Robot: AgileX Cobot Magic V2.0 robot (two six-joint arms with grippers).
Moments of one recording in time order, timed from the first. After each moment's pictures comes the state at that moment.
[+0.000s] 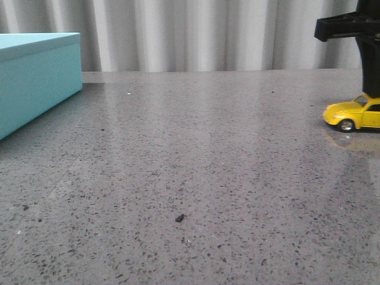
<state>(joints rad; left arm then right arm) -0.07 0.11 -0.29 0.03 0.22 0.00 0.11 1.66 -1.40 -0.09 1.14 0.08</state>
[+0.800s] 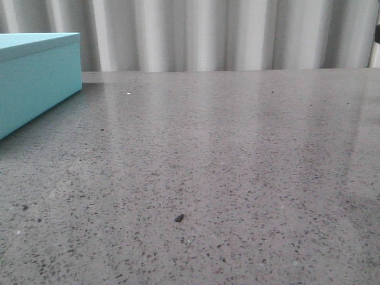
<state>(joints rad) -0.07 0.11 -0.29 0.03 0.22 0.00 -0.05 1.66 -1.42 -0.16 1.21 0.10</state>
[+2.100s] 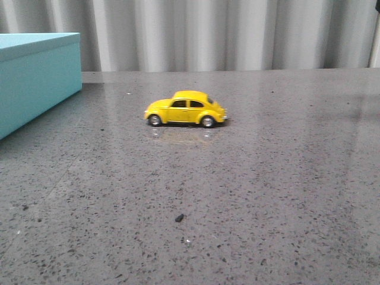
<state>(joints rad) -0.07 0.11 -0.29 0.03 0.22 0.00 0.09 1.50 -1.50 -0.07 1.11 0.10</state>
